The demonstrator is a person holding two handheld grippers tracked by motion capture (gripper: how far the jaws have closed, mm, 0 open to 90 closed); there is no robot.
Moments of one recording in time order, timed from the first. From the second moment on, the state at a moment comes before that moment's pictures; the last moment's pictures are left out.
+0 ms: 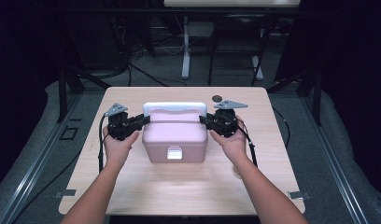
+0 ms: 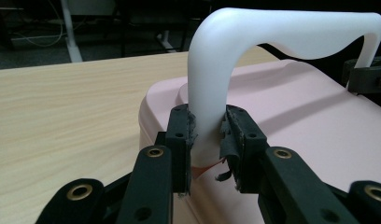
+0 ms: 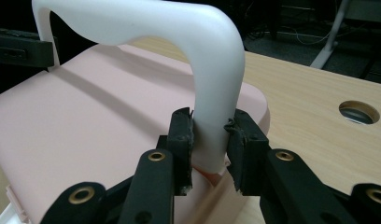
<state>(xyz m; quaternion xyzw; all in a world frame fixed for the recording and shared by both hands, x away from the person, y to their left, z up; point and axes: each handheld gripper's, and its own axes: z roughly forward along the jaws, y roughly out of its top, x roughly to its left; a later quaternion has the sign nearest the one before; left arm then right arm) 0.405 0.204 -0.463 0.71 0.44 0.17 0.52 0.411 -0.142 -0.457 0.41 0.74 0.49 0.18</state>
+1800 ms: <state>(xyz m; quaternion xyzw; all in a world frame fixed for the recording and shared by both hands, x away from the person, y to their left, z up) 0.317 0.196 -0.460 0.75 0.39 0.13 0.53 0.313 -0.174 -0.462 0.37 0.75 0.52 0.15</state>
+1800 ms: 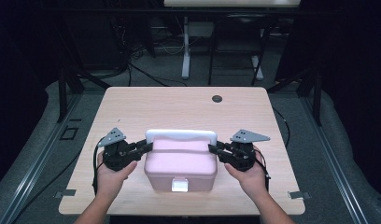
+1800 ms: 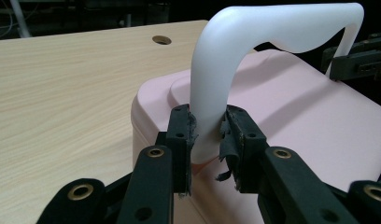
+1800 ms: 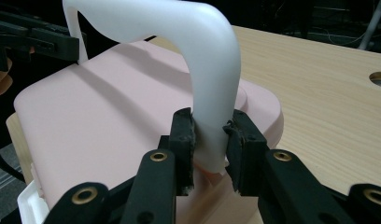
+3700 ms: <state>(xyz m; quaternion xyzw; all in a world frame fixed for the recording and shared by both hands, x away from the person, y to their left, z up) 0.290 0.222 -0.462 0.77 0.36 0.11 0.51 0.331 -0.177 -0.429 0.39 0.73 0.54 0.13</state>
